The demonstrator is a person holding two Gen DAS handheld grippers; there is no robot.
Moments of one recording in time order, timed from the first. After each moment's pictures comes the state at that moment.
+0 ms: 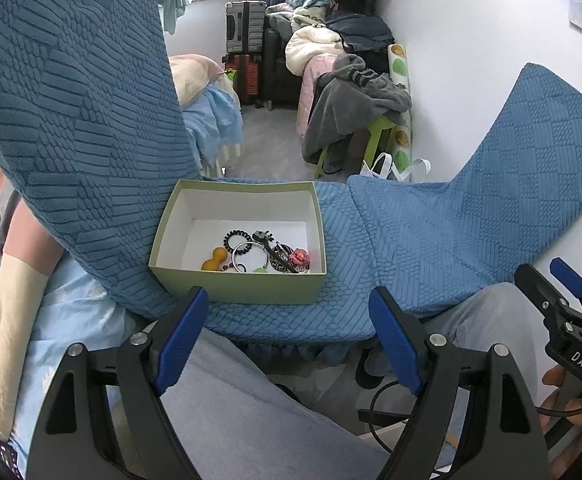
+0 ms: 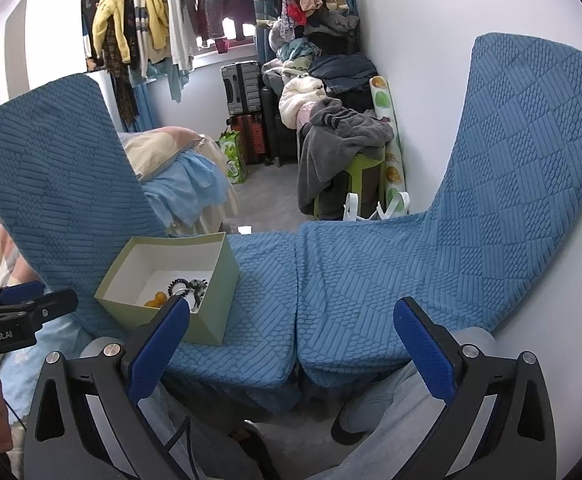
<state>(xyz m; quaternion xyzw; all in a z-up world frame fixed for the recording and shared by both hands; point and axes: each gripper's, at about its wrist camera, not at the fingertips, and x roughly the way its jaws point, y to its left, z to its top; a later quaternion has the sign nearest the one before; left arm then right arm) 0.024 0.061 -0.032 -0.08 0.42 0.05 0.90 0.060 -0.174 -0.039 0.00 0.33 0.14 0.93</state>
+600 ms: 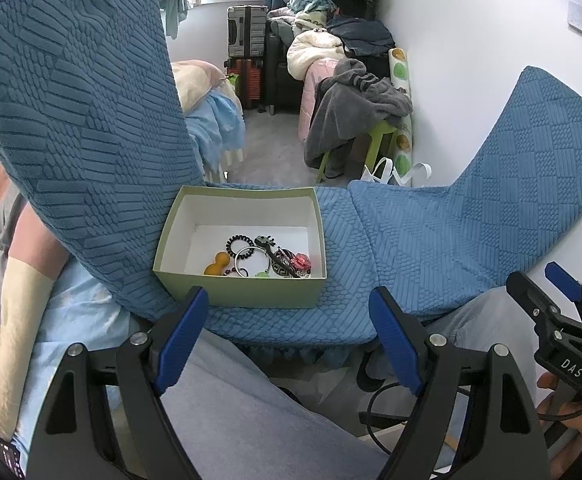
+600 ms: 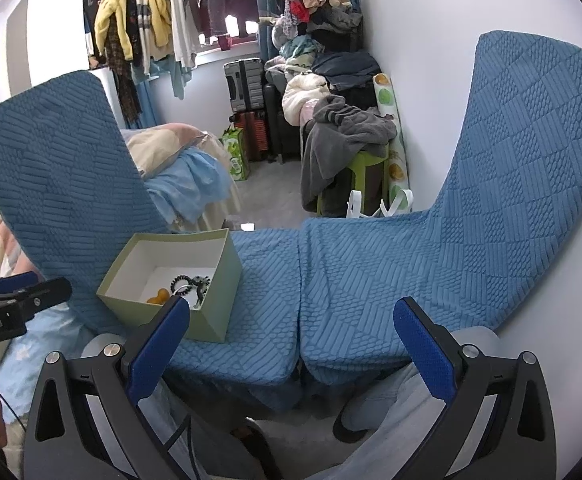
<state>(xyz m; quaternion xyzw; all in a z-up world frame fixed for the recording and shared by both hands) 0.022 0.057 -0.027 -0.07 0.41 0.06 0.91 0.059 -0.170 -0.040 -0.01 0.33 0.15 0.93</state>
